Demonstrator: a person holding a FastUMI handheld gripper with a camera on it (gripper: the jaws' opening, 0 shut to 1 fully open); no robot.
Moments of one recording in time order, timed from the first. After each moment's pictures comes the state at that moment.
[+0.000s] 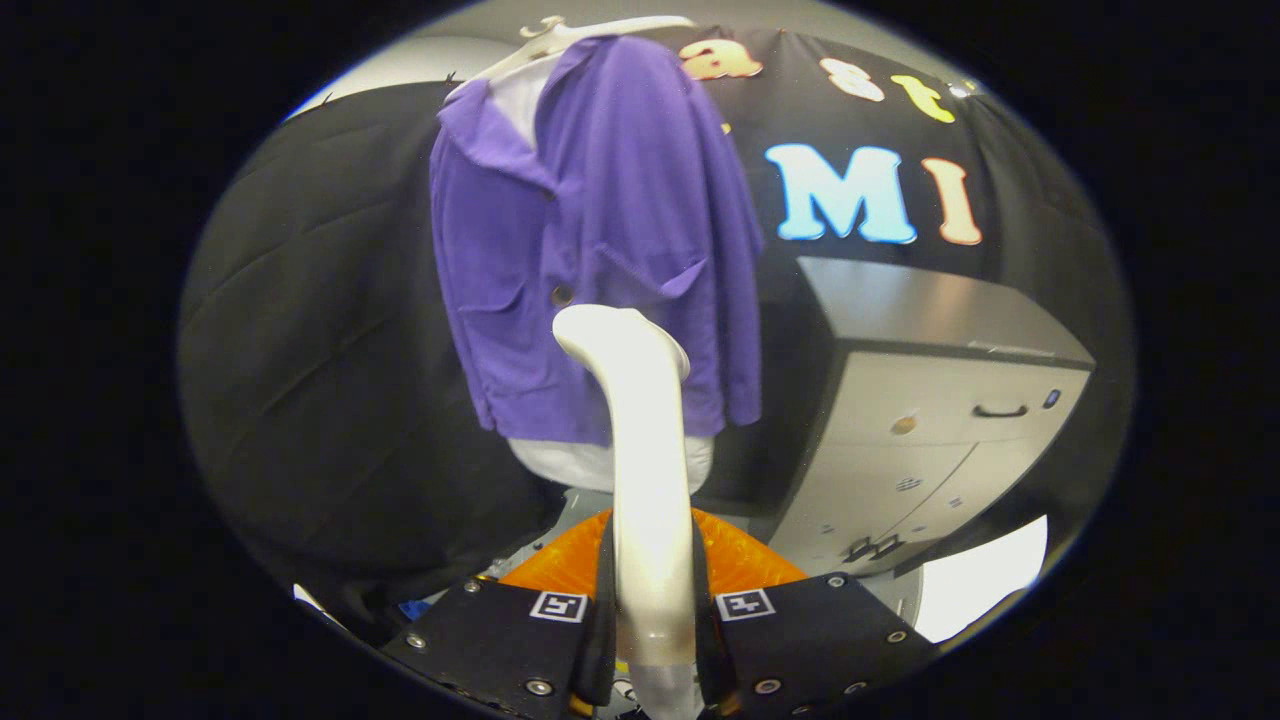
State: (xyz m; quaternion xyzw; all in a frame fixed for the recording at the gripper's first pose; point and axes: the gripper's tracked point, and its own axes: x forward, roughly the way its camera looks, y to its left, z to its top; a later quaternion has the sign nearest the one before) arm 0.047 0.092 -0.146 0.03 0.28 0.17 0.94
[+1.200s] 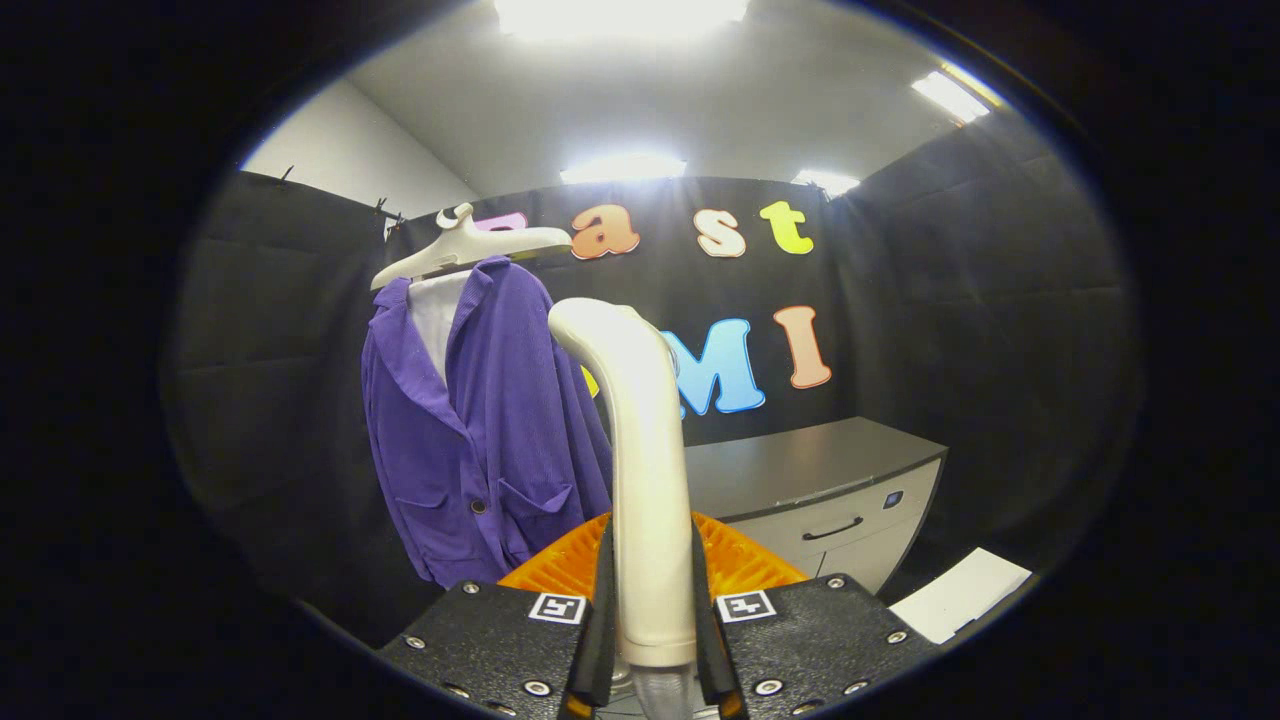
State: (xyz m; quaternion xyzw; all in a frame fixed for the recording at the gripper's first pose) arm 0.011 0.042 -0.016 0.05 0.06 0.00 1.00
